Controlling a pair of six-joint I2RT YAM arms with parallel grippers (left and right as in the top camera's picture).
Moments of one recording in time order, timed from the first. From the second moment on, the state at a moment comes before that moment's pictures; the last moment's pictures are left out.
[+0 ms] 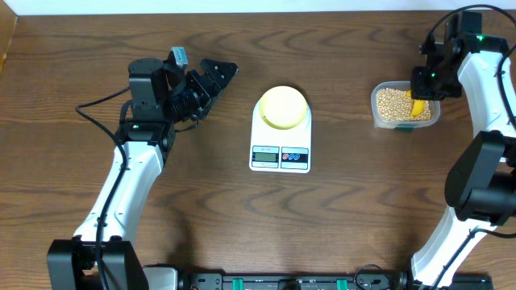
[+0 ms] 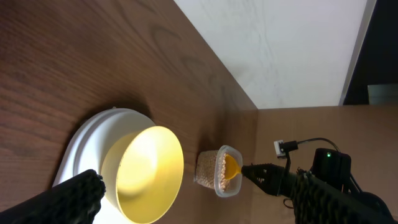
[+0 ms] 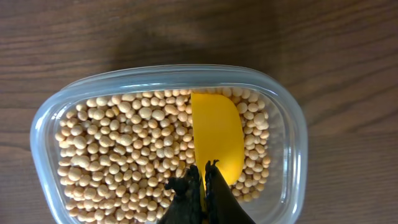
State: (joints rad) left arm -0.04 1.48 0.99 -0.04 0.67 -0.95; right arm -0.16 2.07 1.78 -1.07 -0.05 -0.09
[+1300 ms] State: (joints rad) left arm -0.04 1.48 0.99 -0.04 0.67 -0.95; right arm -0.16 2.07 1.79 -1.05 0.01 -0.08
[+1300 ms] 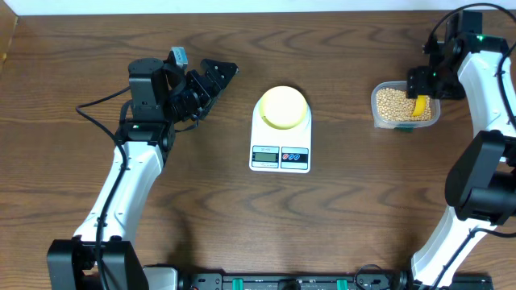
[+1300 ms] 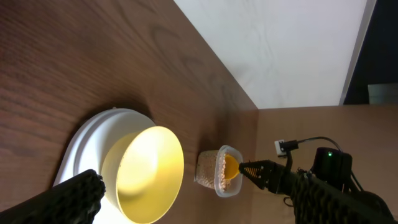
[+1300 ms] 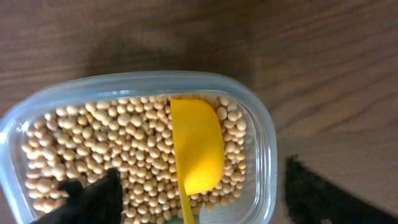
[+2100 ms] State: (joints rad) left arm -0.04 1.48 0.99 -0.04 0.67 -0.95; right arm -0.16 2.07 1.86 -0.87 0.02 -0.08
